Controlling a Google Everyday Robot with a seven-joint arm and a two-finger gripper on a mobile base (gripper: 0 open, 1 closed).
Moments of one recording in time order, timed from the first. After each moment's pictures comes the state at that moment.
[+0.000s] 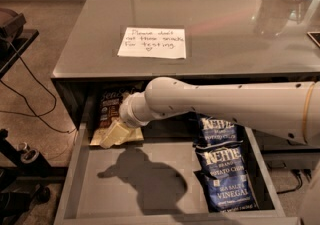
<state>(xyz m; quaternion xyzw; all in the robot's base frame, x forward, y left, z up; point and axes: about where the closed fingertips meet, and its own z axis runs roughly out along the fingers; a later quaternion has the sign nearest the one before) 0.560 0.148 0.668 -0.57 0.72 0.21 0.34</state>
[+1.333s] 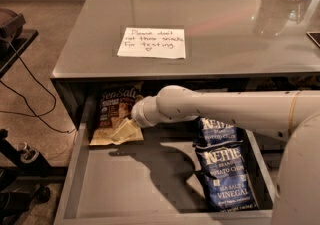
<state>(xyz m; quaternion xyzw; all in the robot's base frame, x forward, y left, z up) 0.606 0.122 0.620 -0.50 0.75 0.22 0.36</state>
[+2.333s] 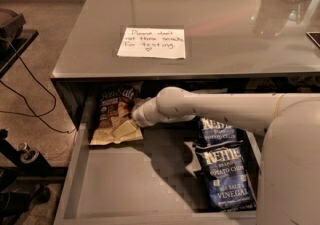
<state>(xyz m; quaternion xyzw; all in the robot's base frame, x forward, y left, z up) 0.626 0.132 0.590 -0.49 0.76 0.24 0.36</state>
